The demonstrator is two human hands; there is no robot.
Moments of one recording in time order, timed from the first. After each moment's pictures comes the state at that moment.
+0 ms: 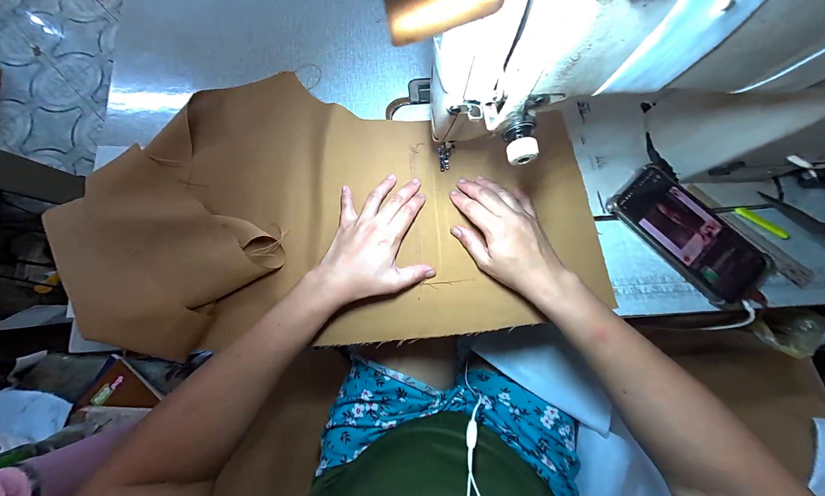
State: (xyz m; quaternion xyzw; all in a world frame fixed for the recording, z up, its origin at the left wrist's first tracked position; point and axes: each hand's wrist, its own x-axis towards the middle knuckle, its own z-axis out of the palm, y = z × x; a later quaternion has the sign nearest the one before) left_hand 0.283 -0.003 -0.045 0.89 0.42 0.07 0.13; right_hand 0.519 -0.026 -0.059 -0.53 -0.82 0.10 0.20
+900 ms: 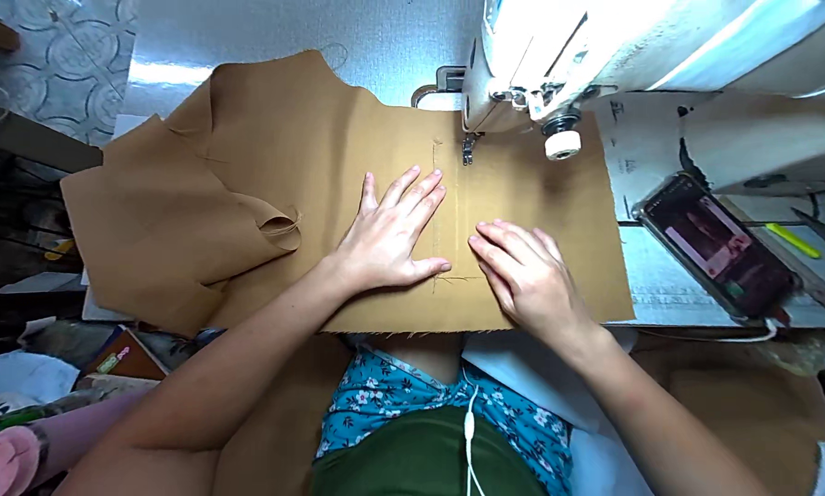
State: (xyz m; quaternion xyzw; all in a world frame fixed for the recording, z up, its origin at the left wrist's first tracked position) left_hand 0.283 0.000 -0.045 0.90 0.40 0.08 0.17; right_hand 0.517 -0.076 -0.059 -0.49 -0.84 0.05 0.24
